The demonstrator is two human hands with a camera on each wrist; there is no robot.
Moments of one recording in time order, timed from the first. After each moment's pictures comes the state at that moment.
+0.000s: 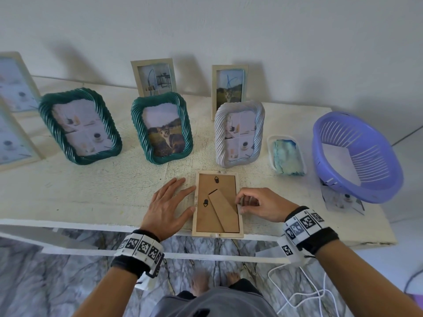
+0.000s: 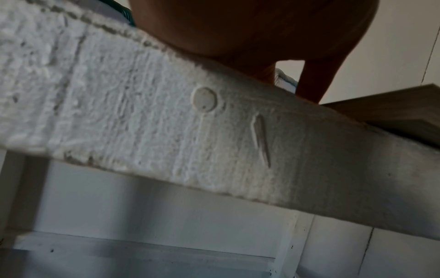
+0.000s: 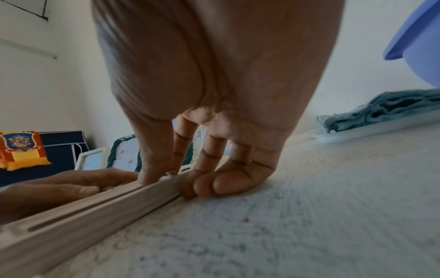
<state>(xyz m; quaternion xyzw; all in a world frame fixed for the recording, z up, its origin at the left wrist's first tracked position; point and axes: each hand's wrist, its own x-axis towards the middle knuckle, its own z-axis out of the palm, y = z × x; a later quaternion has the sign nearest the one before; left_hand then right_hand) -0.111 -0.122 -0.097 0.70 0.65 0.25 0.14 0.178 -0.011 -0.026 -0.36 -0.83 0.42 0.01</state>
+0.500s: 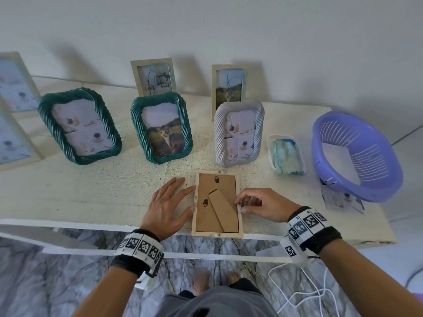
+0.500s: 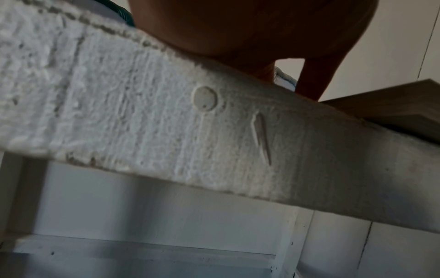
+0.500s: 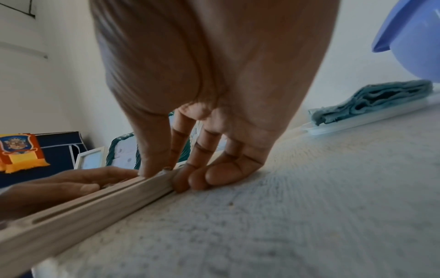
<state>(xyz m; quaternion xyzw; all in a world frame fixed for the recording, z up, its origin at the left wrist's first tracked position) -0.112 -0.123 -0.095 0.70 0.65 0.24 0.14 0.186 -0.009 -0.032 -0.35 -0.83 0.44 0.04</state>
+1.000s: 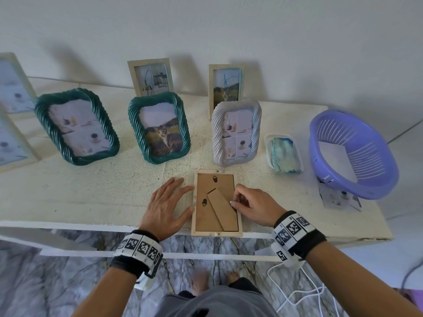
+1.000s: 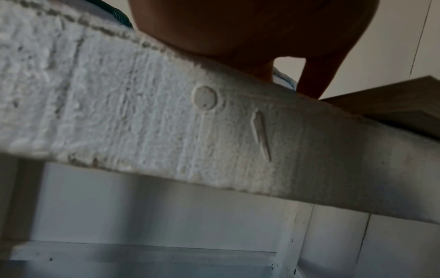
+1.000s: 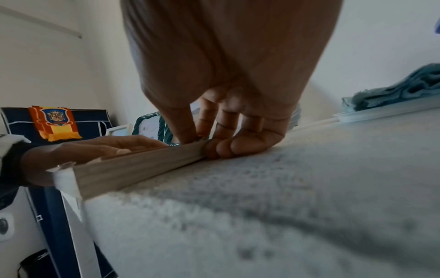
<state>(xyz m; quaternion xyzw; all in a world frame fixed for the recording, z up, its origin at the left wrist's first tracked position) -0.111 -0.124 -0.096 0.71 0.65 0.24 0.14 0.169 -0.023 -0.050 -0.38 -0.87 0.29 0.08</state>
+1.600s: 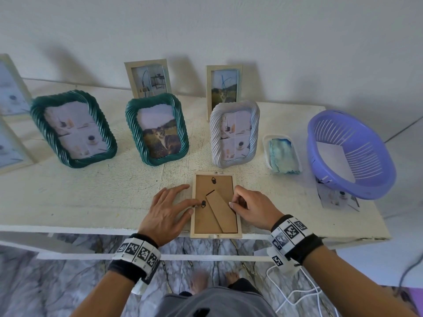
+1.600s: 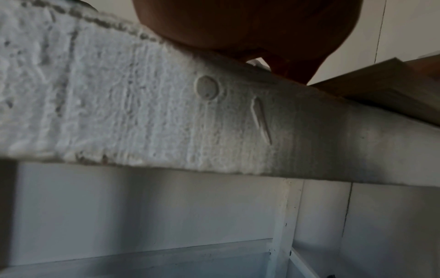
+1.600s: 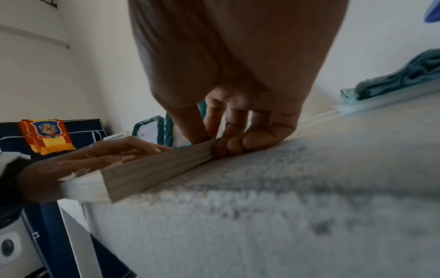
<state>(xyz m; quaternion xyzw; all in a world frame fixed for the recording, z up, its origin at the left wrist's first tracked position) -0.109 -0.125 -0.093 0.76 0.61 0.21 0.12 0.163 -0.033 -0.046 -0.42 -0.85 0.31 0.09</state>
